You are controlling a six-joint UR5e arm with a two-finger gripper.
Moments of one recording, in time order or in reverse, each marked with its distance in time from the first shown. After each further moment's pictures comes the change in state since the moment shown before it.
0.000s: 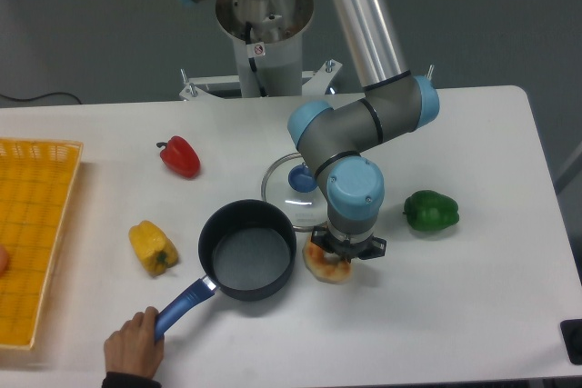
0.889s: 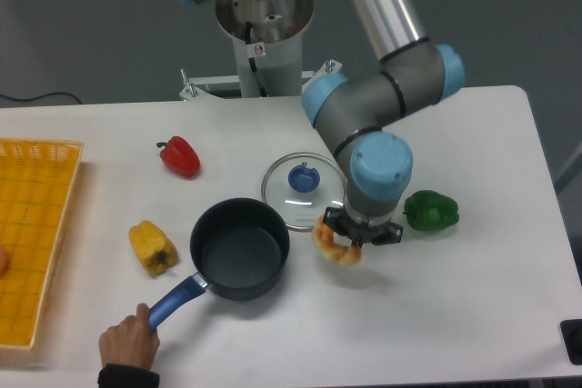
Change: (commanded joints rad) arm 0.049 0.136 0.080 -0.224 -0.029 0.178
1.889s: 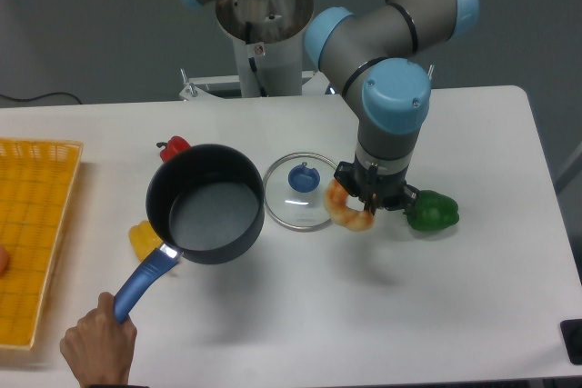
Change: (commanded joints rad) arm 0.037 0.088 -0.003 -0.057 -0.015 0.114
